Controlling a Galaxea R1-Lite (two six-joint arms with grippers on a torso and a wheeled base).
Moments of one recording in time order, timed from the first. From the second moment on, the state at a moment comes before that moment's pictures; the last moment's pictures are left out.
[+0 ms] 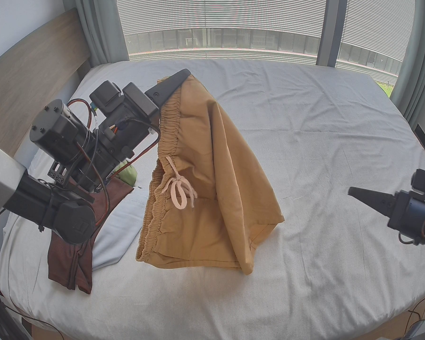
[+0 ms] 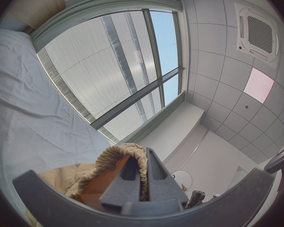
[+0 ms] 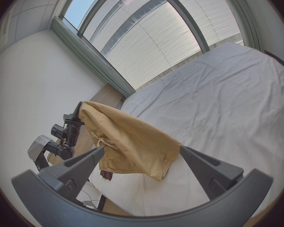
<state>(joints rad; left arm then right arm) -0.45 1.93 -0.94 -1.54 -0.39 -0.93 0.31 1.22 -0.39 -0.63 0.28 0.52</state>
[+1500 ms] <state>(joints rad) -0.41 2.00 -1.03 -1.54 -0.39 -0.91 0.43 2.21 -0.70 -1.00 0.30 0.70</state>
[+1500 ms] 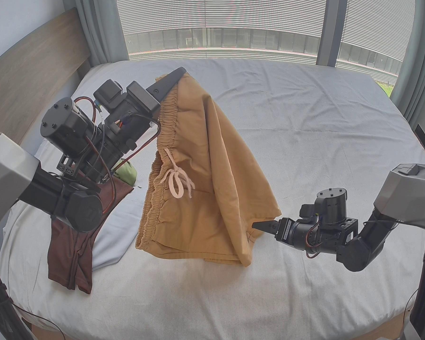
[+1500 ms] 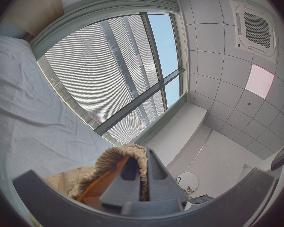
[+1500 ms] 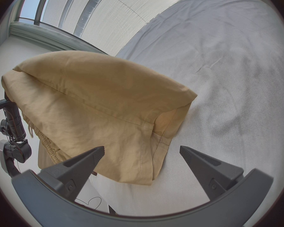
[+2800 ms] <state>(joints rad) -0.41 2.00 -1.05 -1.54 -0.37 -0.88 0.54 2.41 -0.90 -0.96 0.30 0.81</state>
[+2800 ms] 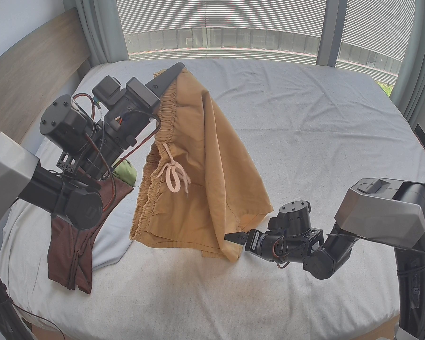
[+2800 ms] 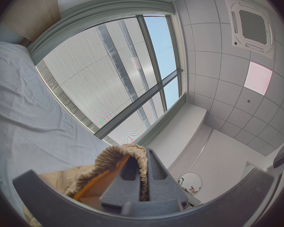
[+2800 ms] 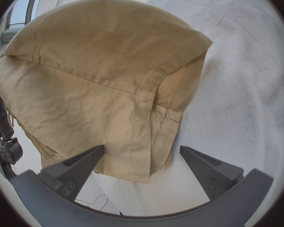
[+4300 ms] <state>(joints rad) -0.35 2.00 -0.92 -1.54 -0.37 -0.85 0.36 2.06 -0.75 -1.00 0.29 0.83</state>
